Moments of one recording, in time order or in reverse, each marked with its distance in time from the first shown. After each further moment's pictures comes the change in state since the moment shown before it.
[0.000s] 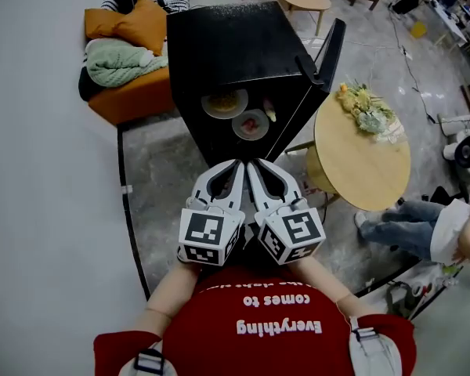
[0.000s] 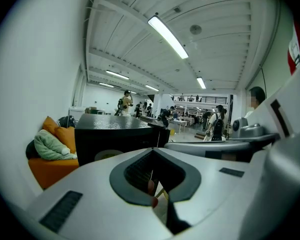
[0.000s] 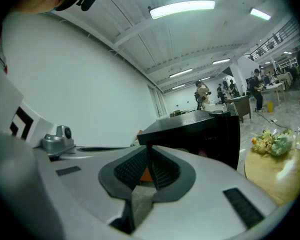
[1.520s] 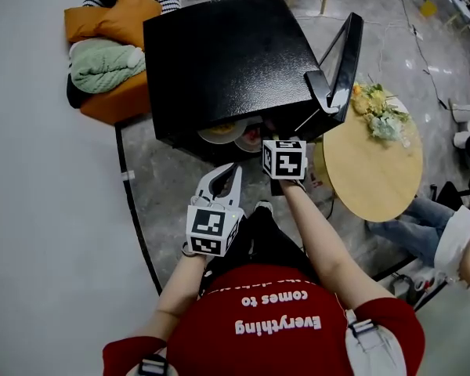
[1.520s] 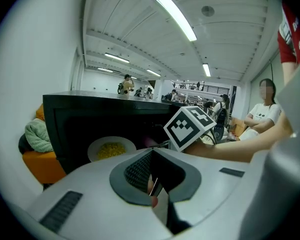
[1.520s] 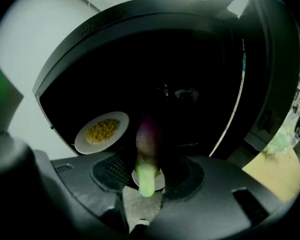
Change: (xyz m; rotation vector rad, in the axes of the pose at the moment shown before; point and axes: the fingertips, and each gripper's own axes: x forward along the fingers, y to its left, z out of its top) left arm 0.120 0.067 -0.050 -0.008 0.164 -0.006; right arm 0.183 -0.222 -0.112 0.033 0.496 -0.307
